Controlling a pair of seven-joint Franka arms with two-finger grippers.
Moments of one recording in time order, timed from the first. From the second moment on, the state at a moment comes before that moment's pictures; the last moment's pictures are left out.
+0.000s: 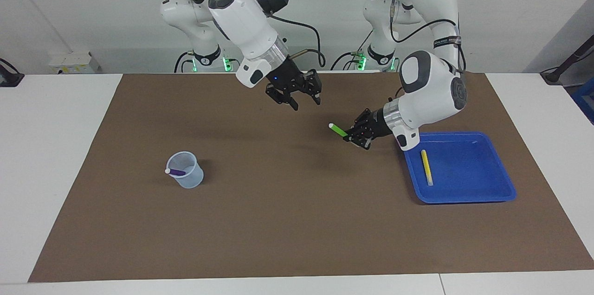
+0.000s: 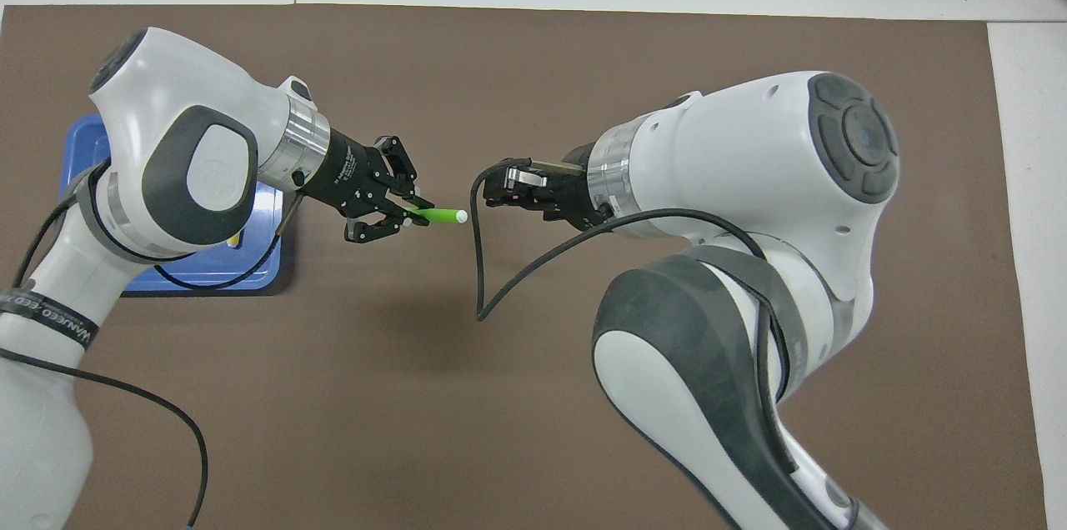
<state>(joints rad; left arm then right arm) -0.16 0.31 -0.15 -1.71 -0.64 1.88 -1.34 0.29 0.18 0.22 -1.63 0.42 2.11 0.51</state>
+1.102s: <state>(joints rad) -0.23 0.29 -0.19 -1.71 -0.85 1.99 -1.48 0.32 0.19 0.22 -1.71 0.25 2.30 0.47</state>
